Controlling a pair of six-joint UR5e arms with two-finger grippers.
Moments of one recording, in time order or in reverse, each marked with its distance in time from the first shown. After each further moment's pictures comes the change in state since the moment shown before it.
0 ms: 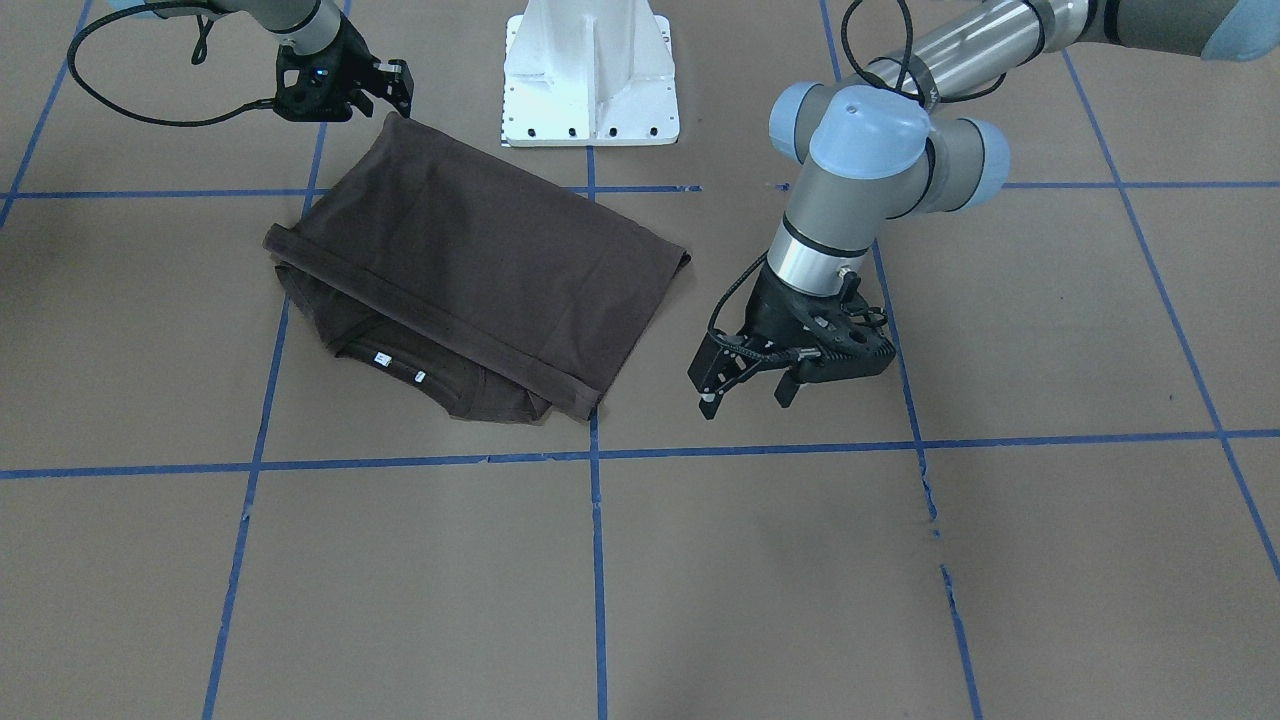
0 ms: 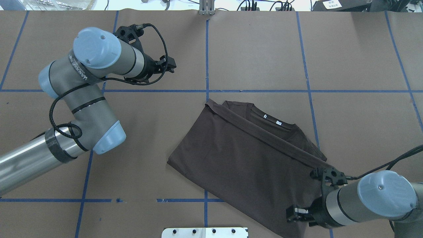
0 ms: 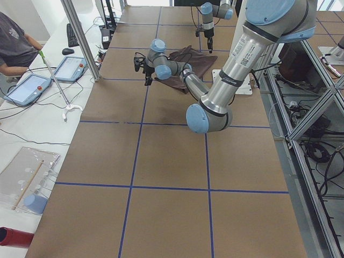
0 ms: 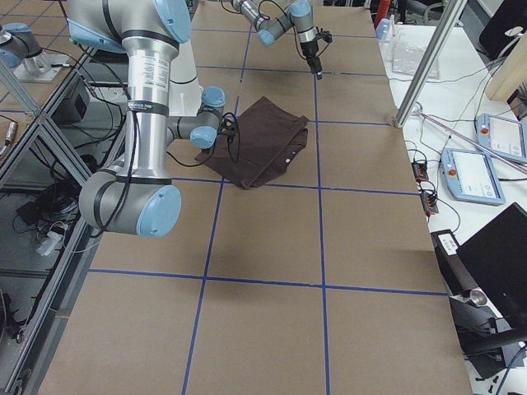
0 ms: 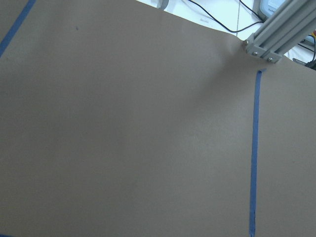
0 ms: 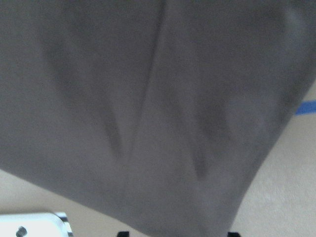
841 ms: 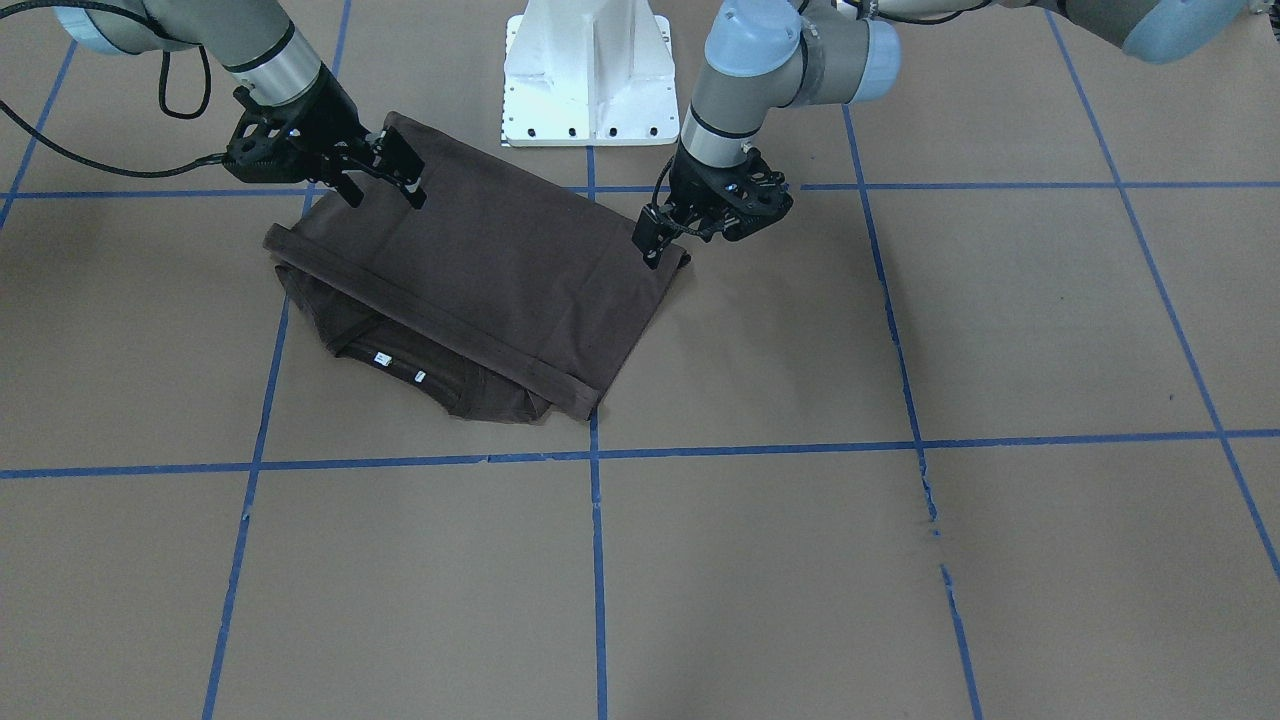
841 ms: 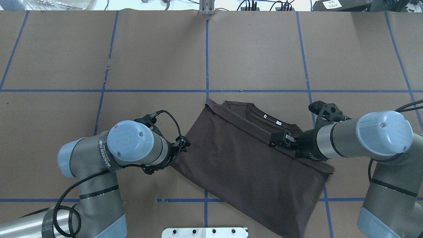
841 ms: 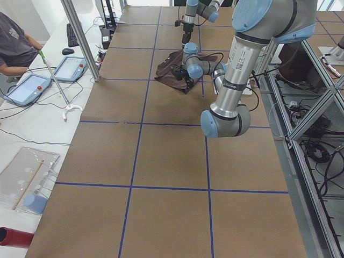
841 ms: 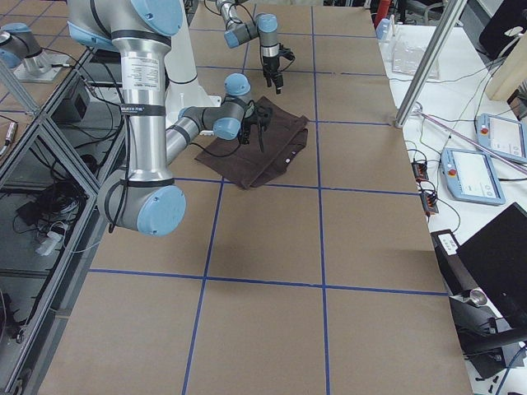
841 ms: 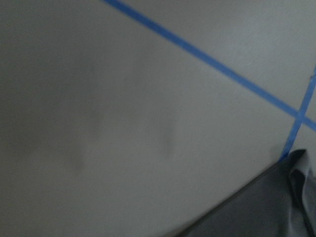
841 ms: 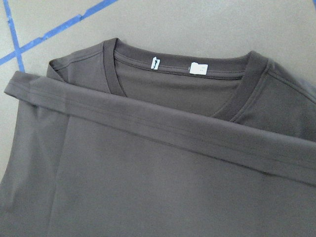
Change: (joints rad) left arm 0.337 0.096 -0.207 0.238 0.054 -0.478; right arm 0.272 0.199 -0.096 0.000 -0.048 -0.010
